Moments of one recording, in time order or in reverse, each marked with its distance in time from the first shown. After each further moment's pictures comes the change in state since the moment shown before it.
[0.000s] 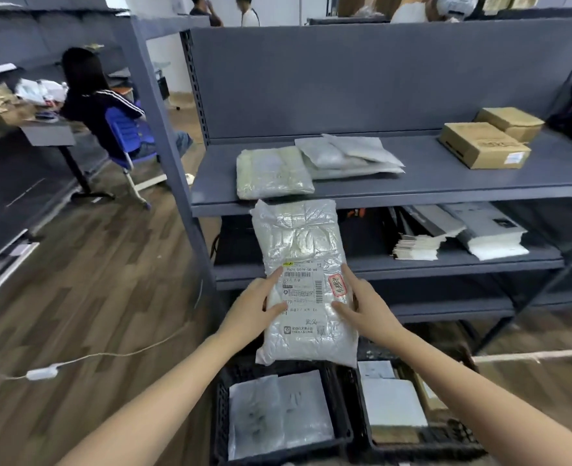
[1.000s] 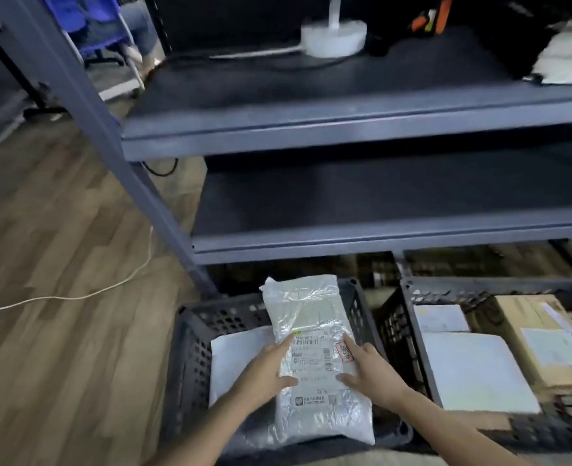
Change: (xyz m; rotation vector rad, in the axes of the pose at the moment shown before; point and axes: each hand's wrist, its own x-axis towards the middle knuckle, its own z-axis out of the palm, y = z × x) left_hand 0.046 -0.372 0.378 0.076 -0.439 -0.325; right_hand 0.072 0.373 0.378 -0.103 -0.482 0.323
